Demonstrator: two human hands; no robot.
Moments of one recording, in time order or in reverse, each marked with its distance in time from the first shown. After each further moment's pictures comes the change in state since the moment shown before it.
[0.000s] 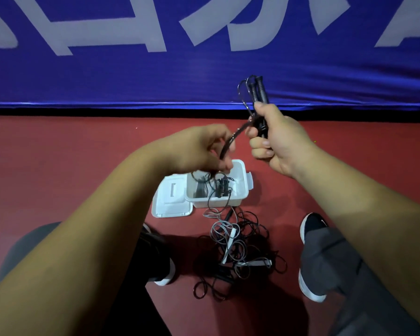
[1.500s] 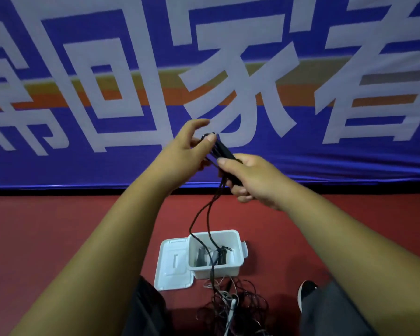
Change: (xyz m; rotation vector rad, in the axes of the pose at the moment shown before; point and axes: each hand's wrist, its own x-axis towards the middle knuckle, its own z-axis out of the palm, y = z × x) left_hand -0.100 0.178 -0.034 0.066 0.636 0.270; right_hand -0.127 -0.122 0.061 -0.460 -0.274 -0.276
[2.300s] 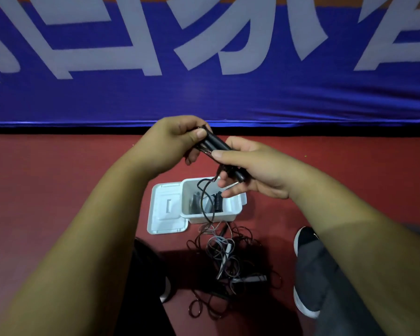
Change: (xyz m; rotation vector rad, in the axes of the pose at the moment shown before) left_hand 0.026 -0.154 0.050 -0.013 -0.222 -0.083; right_hand 0.040 0.121 -0.009 0.144 -0.201 0.336
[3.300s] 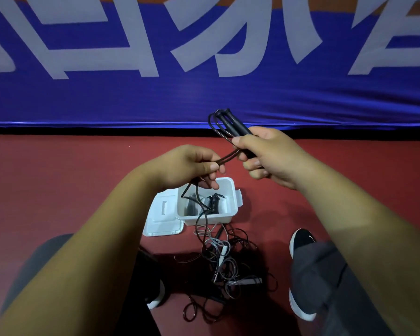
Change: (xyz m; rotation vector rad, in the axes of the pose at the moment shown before) left_hand 0.008 -0.038 0.041 -0.182 -0.354 -0.179; right_hand 0.005 0.001 -0.035 -0.027 0.274 -0.113
